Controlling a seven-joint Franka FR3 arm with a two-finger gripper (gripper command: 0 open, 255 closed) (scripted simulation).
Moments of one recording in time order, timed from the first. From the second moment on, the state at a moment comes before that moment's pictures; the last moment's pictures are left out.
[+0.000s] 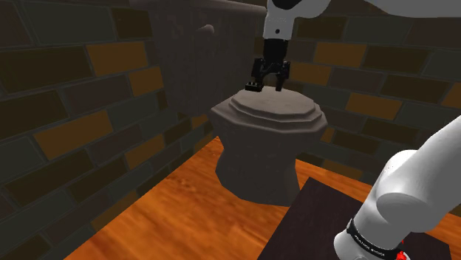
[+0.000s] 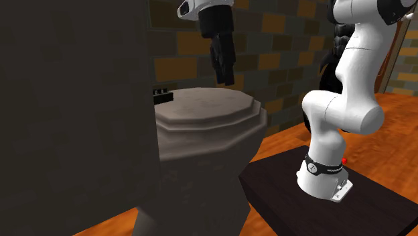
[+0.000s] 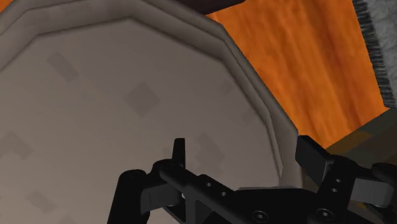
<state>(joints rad) -0.10 -0.28 -0.08 -1.89 0.15 1.48 0.15</state>
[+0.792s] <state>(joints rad) -0.20 0.15 -0.19 -1.38 0.28 1.39 0.37</state>
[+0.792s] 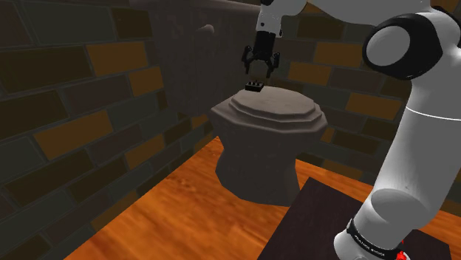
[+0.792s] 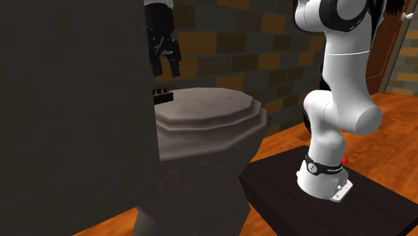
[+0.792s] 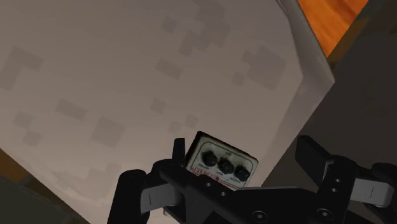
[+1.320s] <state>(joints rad) -0.23 0.21 -0.21 -1.36 0.30 1.43 0.39</state>
